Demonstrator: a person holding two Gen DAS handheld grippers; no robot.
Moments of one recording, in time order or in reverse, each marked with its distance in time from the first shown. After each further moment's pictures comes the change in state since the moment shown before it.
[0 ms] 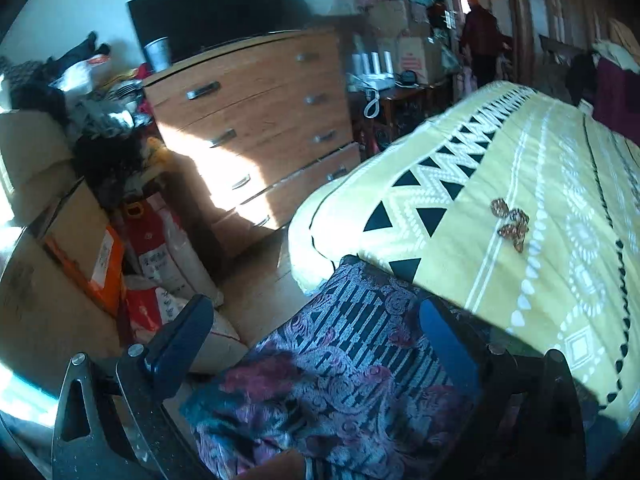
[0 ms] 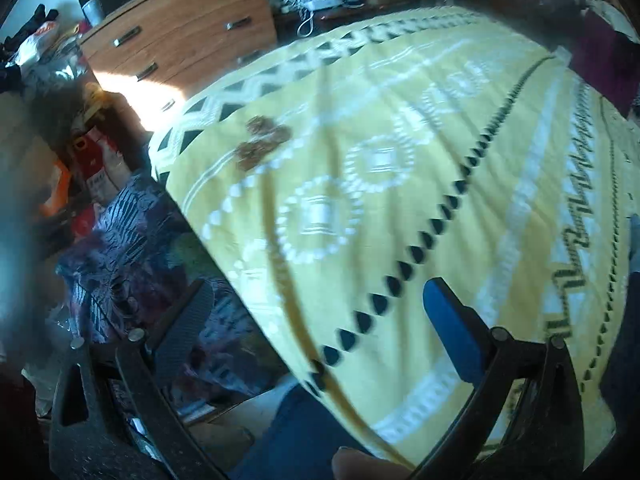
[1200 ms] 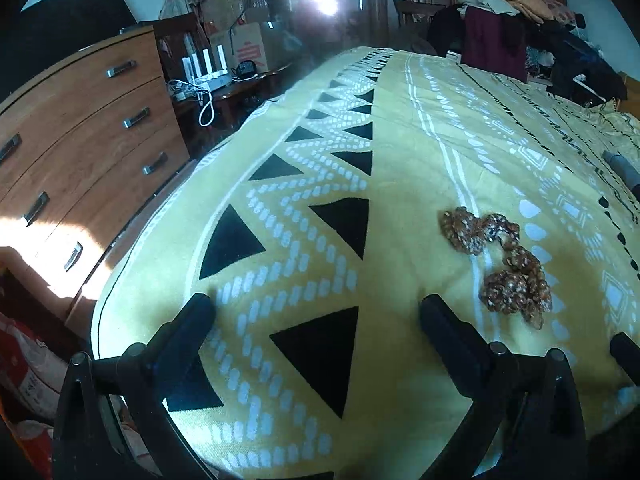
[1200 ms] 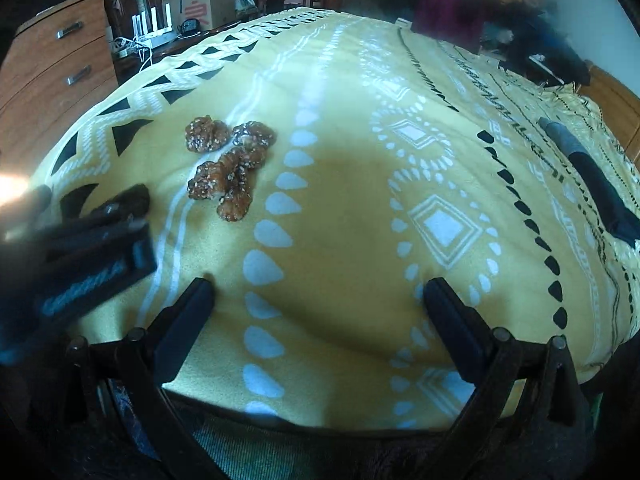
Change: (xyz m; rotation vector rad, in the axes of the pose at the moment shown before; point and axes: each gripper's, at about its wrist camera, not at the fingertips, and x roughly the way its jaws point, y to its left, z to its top) left arm 0.171 -0.102 0.059 0.279 0.000 -0.495; right arm 0.133 0.106 0.027 0.481 -0.164 -0.573
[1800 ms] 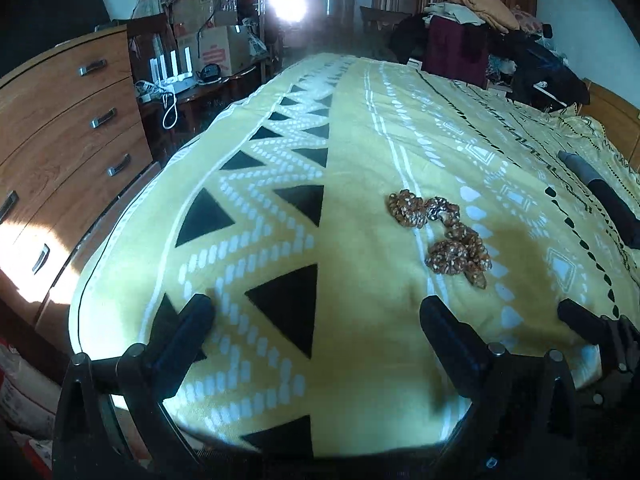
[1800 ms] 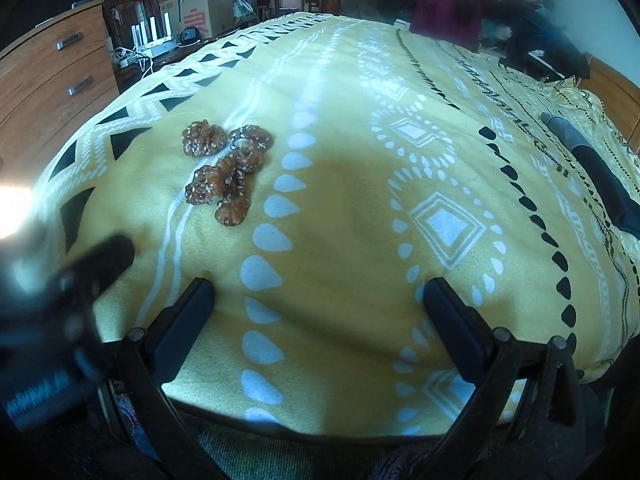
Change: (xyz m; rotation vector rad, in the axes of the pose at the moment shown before) left arm -0.029 0.007 -0.021 0.012 -0.010 -0.148; right arm -0.001 -0.005 -0.004 -0.010 -0.020 0.027
